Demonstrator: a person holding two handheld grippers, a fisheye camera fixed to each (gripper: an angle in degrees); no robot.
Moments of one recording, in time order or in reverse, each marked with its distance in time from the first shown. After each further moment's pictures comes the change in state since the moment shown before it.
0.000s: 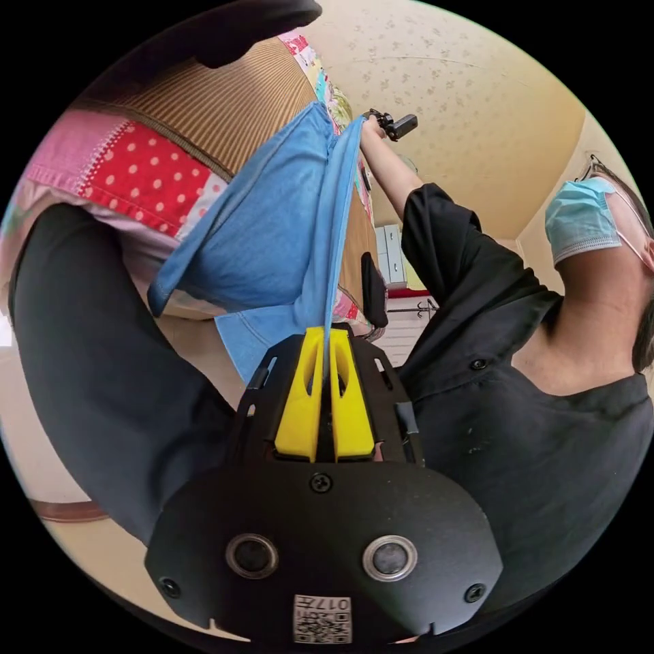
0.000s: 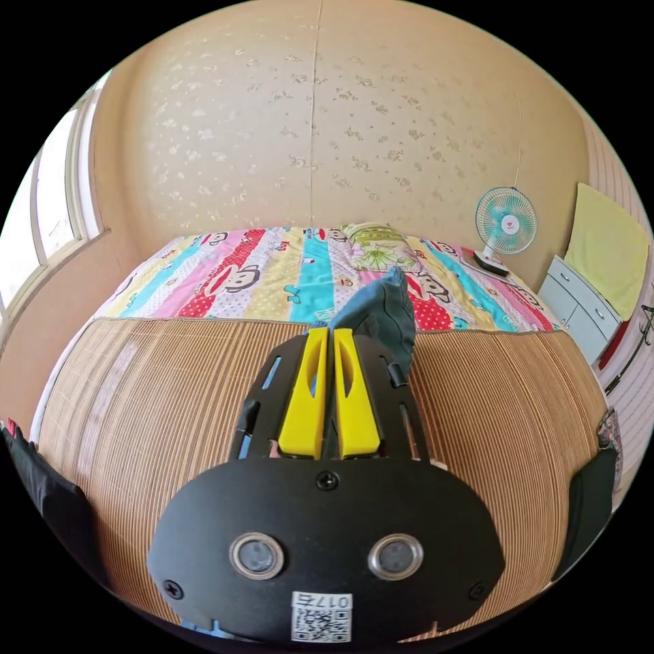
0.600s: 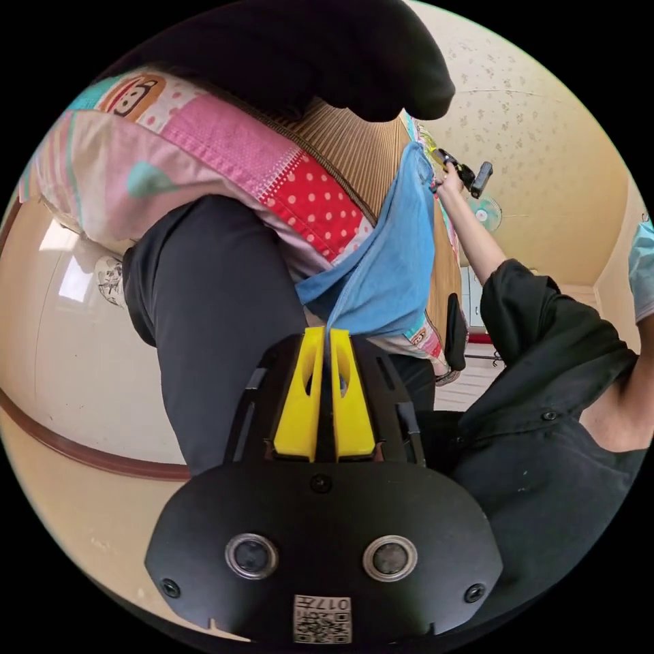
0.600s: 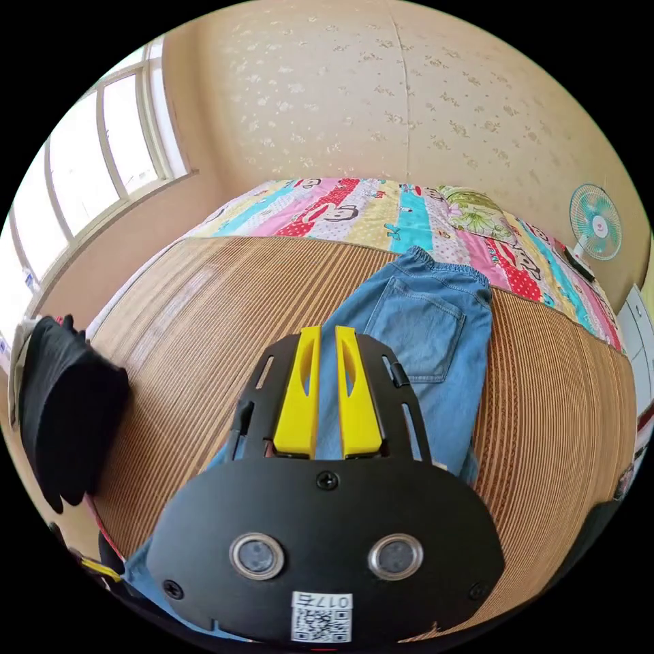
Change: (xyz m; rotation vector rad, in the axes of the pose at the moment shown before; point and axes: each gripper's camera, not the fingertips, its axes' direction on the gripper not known) left arm -0.021 0.019 -0.020 0.147 -0.348 -0.166; right arm -0.015 0.158 0.015 -0.174 -0.322 -0.197
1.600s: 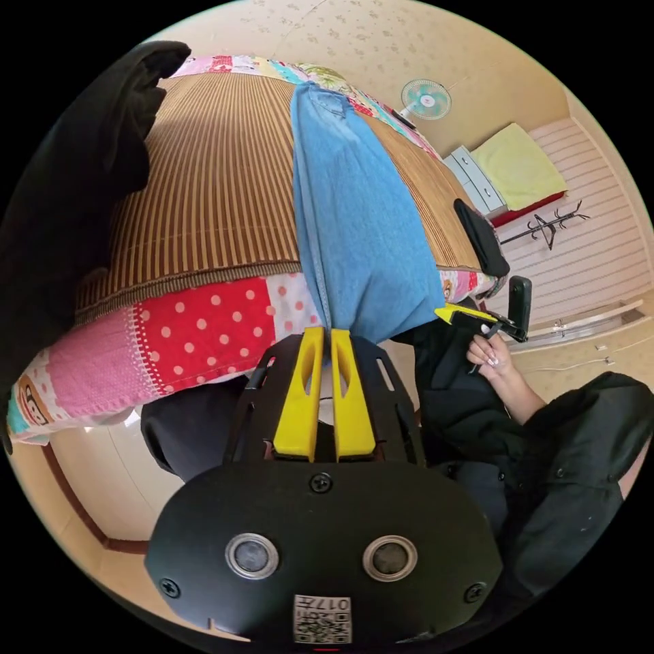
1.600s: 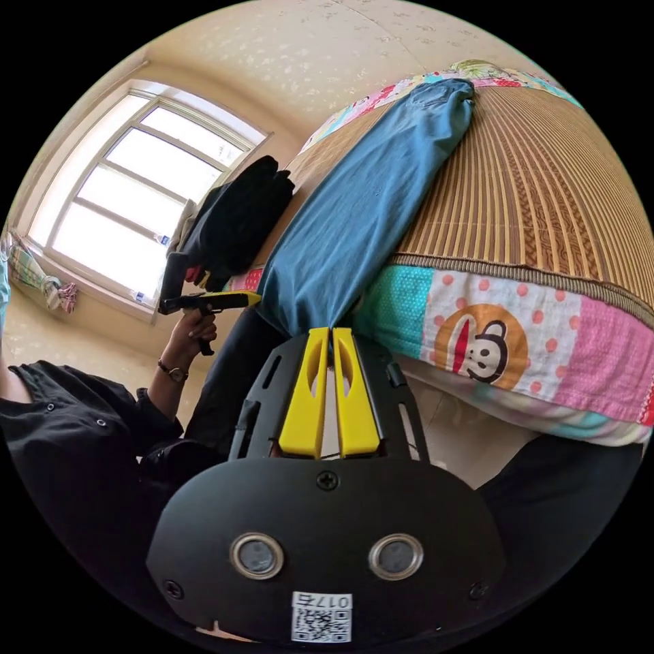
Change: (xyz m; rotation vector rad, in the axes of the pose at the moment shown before) left arm 0.144 -0.040 0.095 -0.204 -0.244 0.547; right arm 0.114 0.517 -0.320 -0.250 -0.594 0.170
